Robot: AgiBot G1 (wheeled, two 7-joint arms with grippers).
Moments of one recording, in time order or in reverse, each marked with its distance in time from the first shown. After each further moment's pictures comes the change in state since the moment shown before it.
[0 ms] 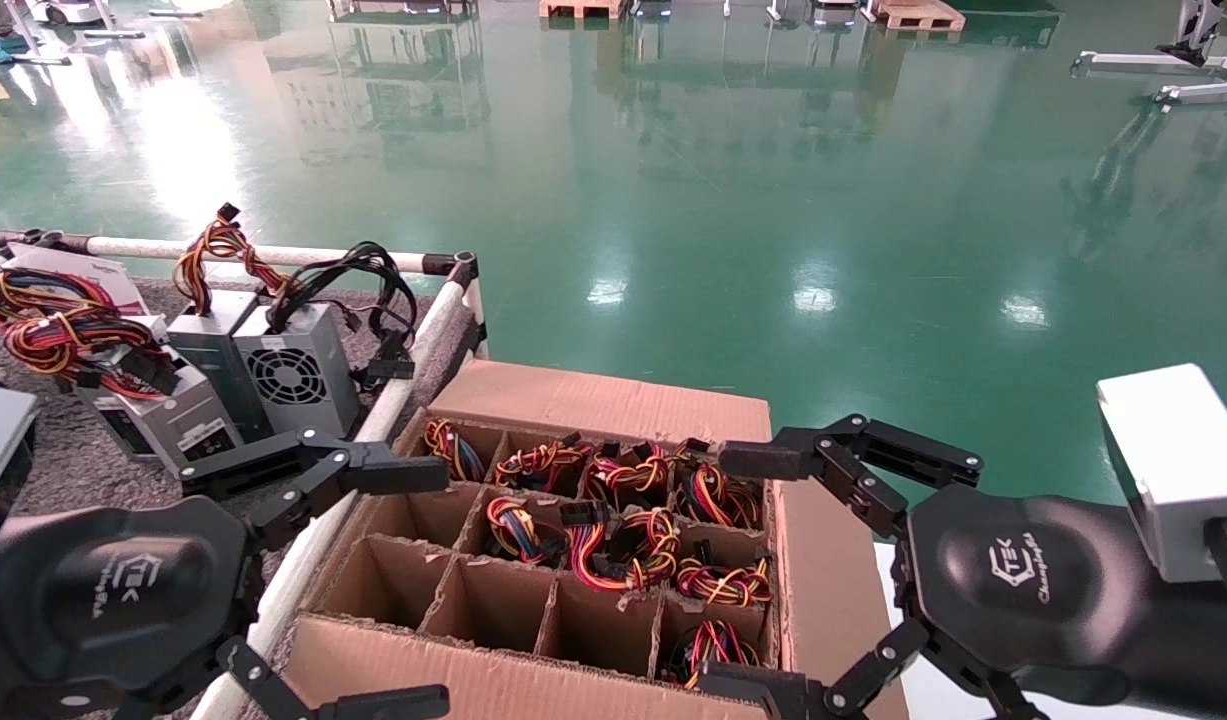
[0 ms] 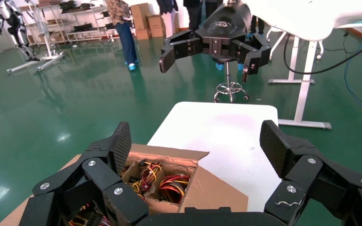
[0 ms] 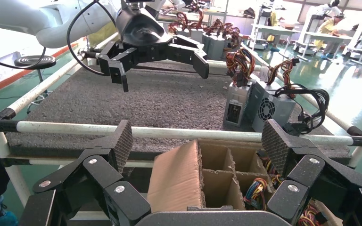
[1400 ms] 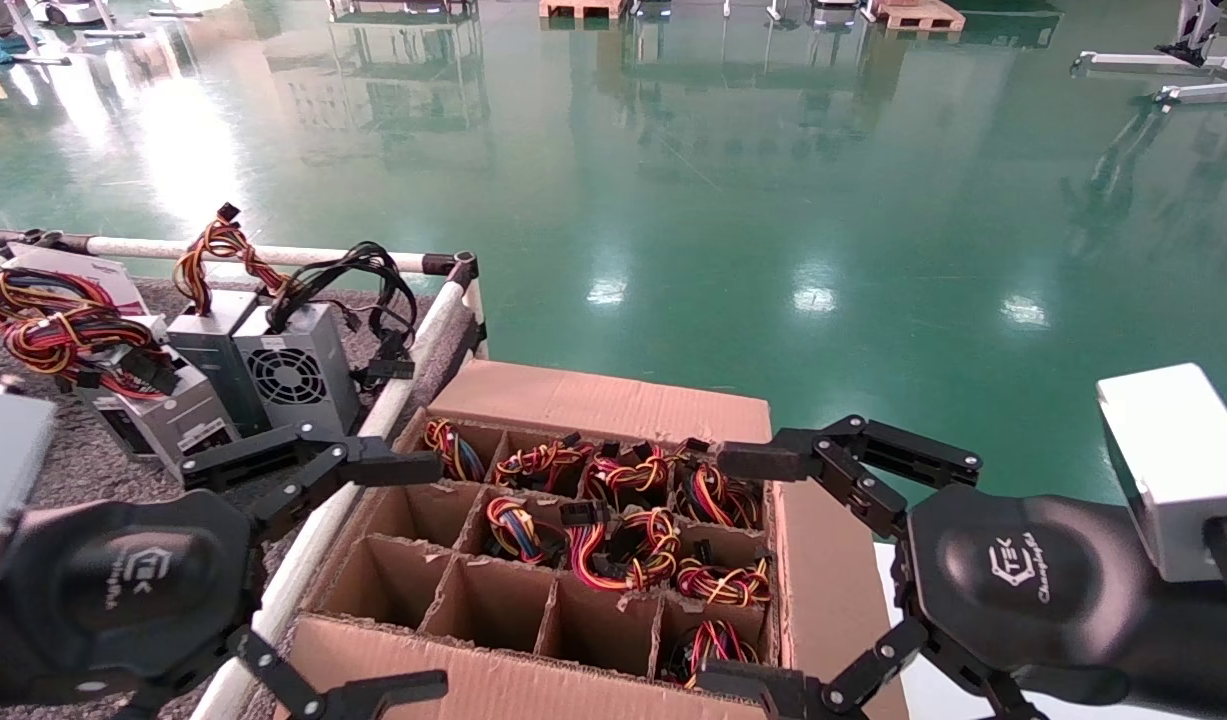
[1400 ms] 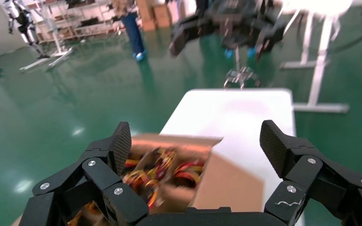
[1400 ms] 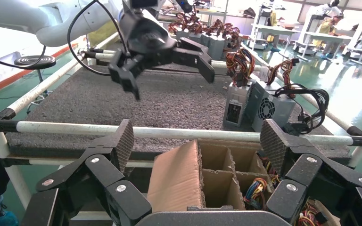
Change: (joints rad) left arm -0.035 -0.014 0.023 -0.008 0.086 -0.041 0.076; right arm 0.000 0.000 0.000 0.000 0.000 0.000 0.000
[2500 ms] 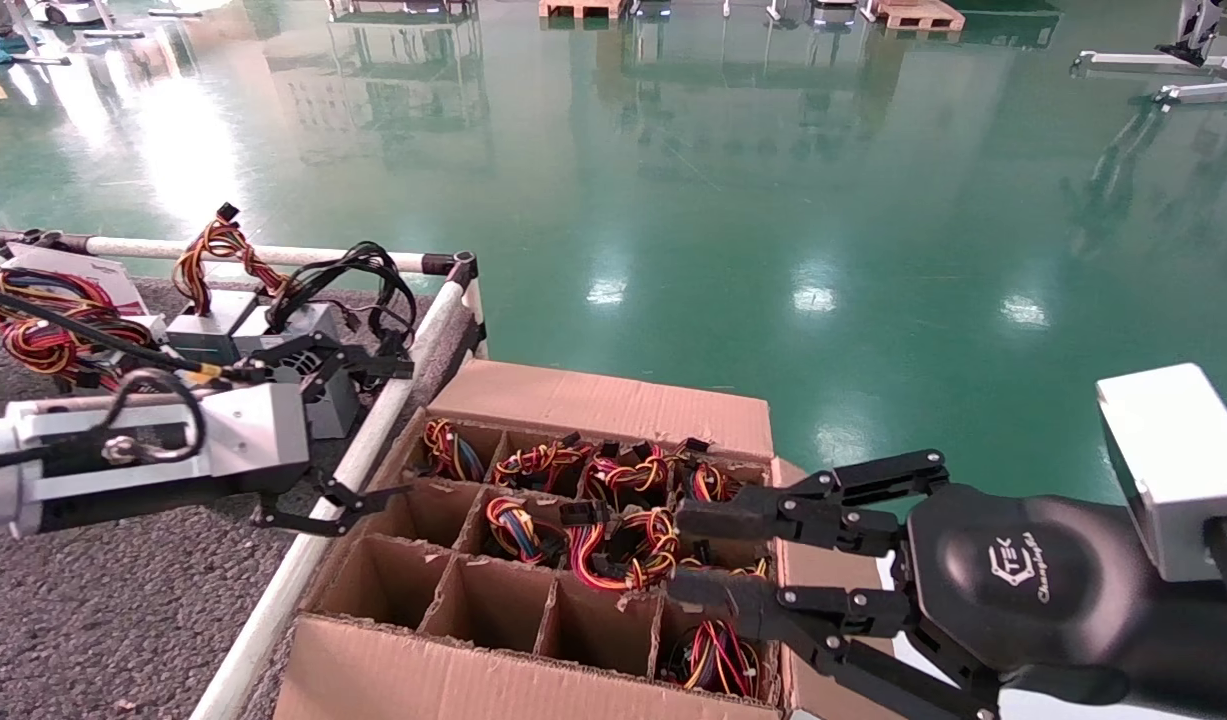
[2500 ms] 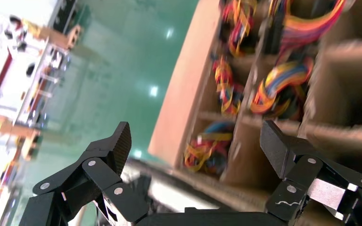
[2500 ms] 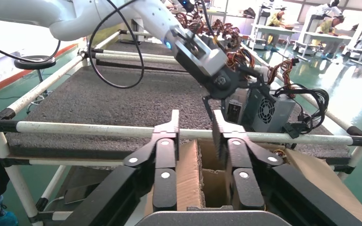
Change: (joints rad) left arm -0.207 0.078 0.280 0.100 0.496 -0.409 0.315; right arm 0.000 0.000 0.000 0.000 0.000 0.000 0.000
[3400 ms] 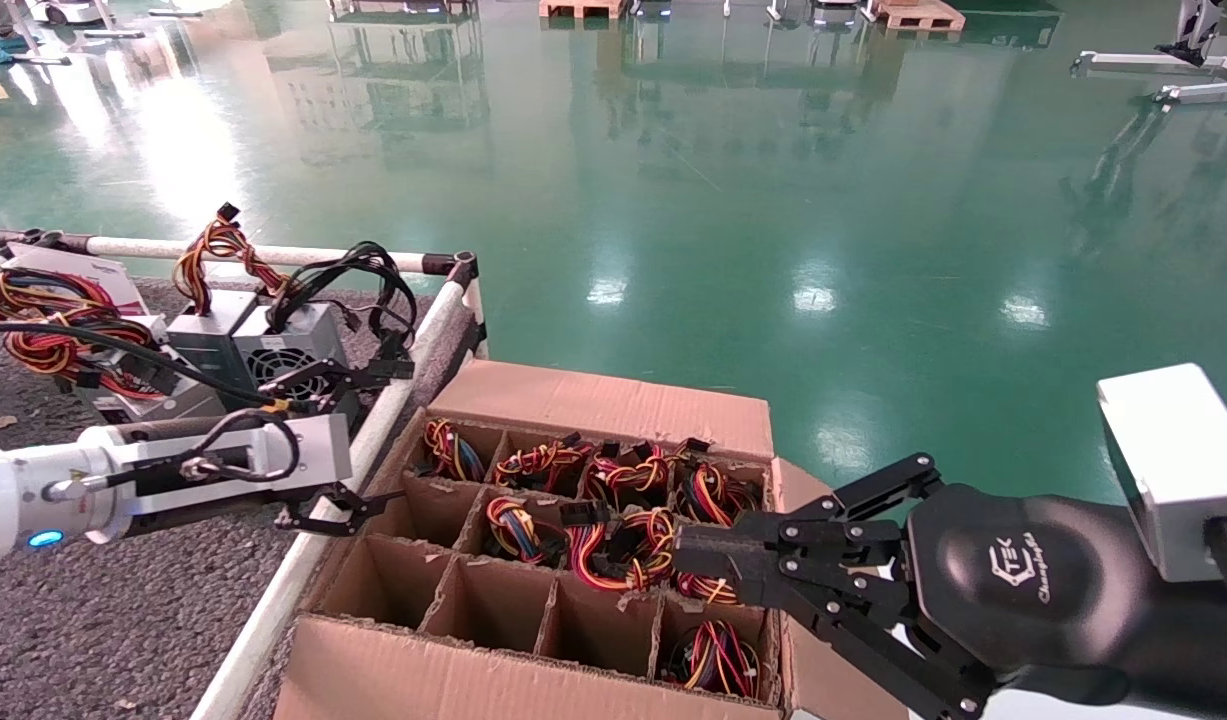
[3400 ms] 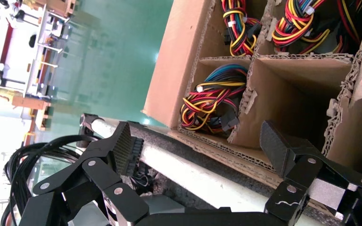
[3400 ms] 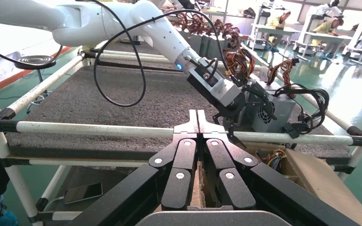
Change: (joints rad) left arm -0.001 0.068 0.122 0.065 0.121 -0.174 0.028; right arm 0.000 0.000 0.000 0.000 0.000 0.000 0.000
